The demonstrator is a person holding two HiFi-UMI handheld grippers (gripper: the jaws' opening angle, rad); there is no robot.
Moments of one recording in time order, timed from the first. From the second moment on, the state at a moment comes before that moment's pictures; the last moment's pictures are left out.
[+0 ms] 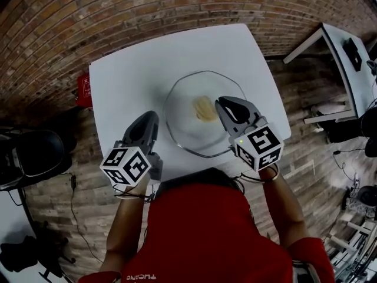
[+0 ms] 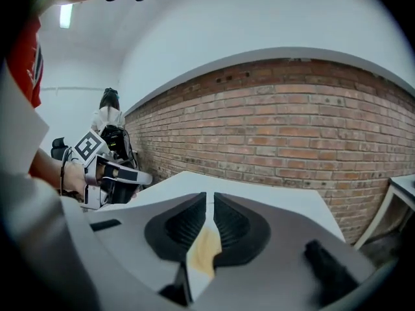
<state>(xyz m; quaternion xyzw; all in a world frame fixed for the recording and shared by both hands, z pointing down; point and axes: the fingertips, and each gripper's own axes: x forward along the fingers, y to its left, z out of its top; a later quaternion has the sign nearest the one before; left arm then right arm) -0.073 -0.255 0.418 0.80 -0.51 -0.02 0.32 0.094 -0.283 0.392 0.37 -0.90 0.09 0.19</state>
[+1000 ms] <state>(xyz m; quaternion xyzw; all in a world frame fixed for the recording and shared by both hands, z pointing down) -0.039 -0.262 0.535 0.70 -0.47 0.01 0.54 0.086 -0.302 0.531 0.32 -0.85 0.22 0.37</state>
